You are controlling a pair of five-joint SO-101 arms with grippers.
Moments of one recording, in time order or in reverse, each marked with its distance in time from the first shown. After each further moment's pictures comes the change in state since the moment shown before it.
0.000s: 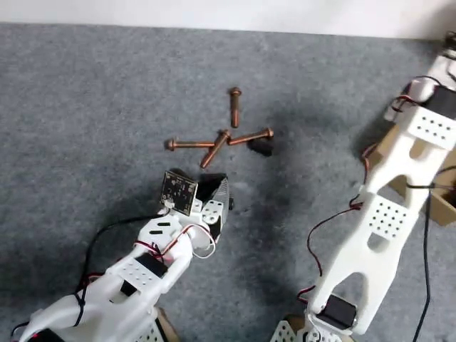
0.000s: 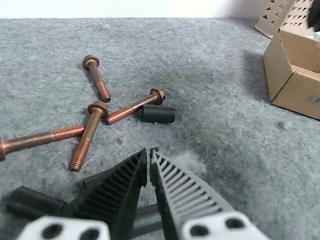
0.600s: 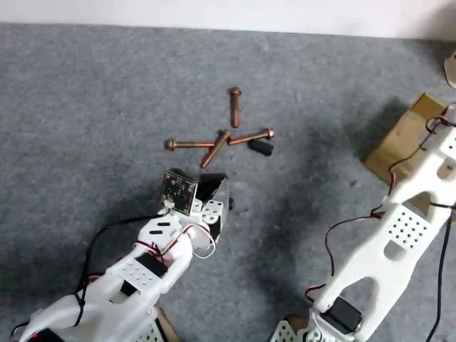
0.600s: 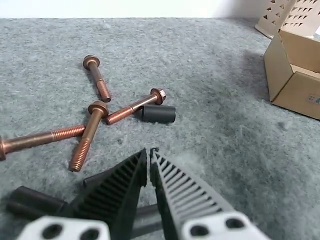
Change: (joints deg) left arm 0.1 0.0 0.0 0.0 0.1; right arm 11.1 5.4 0.0 -0.1 -3.5
